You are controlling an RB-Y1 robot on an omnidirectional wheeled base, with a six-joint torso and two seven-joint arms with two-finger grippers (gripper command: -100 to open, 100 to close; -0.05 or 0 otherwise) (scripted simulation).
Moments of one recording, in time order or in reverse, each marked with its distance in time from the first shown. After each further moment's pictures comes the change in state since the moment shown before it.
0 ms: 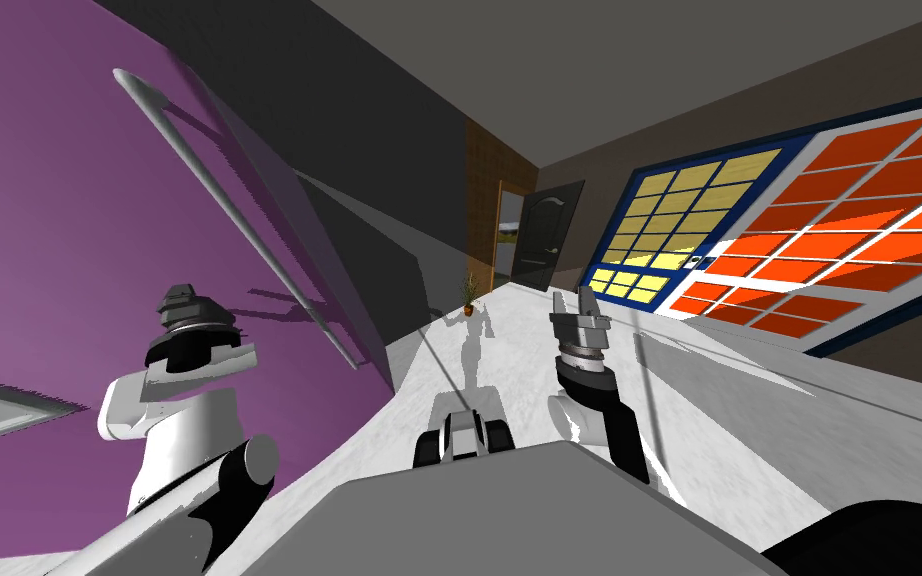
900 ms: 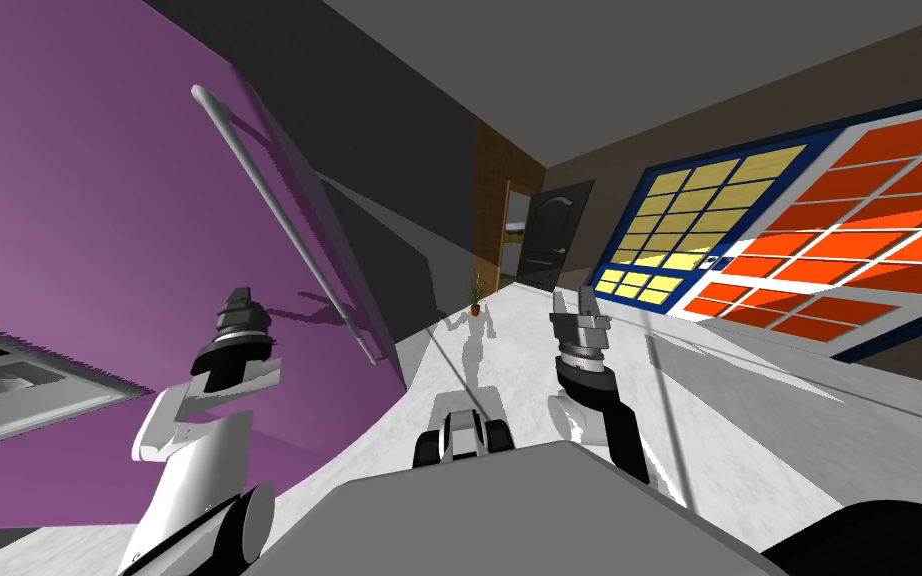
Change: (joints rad) left arm 0.198 -0.113 -0.136 -0.235 0.026 -0.099 -0.070; right arm 0.000 0.000 0.000 0.000 0.000 0.000 0.000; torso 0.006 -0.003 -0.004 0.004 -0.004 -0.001
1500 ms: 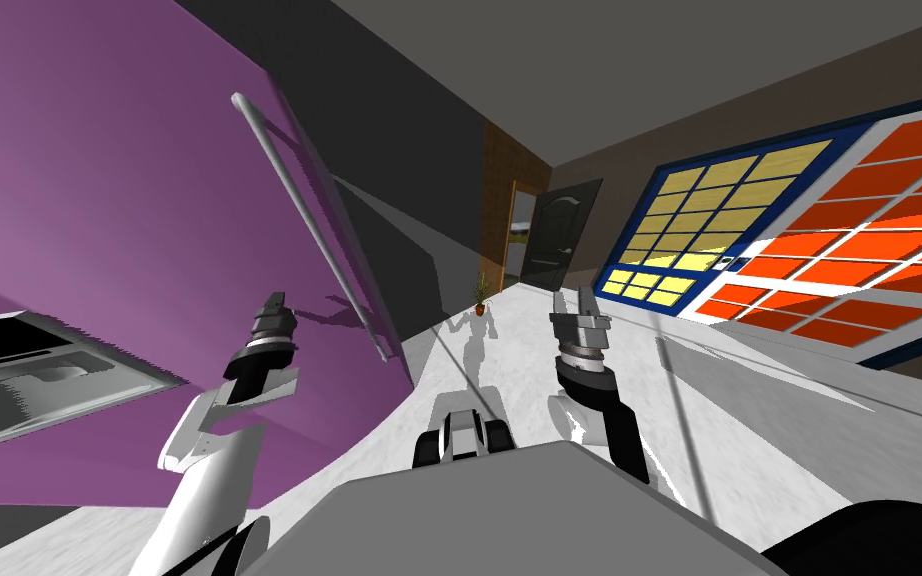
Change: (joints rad) left arm 0.104 -0.054 -0.104 -0.088 0.031 -0.087 -0.039; right arm 0.000 0.000 0.000 0.000 0.000 0.000 0.000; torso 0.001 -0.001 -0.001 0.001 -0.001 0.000
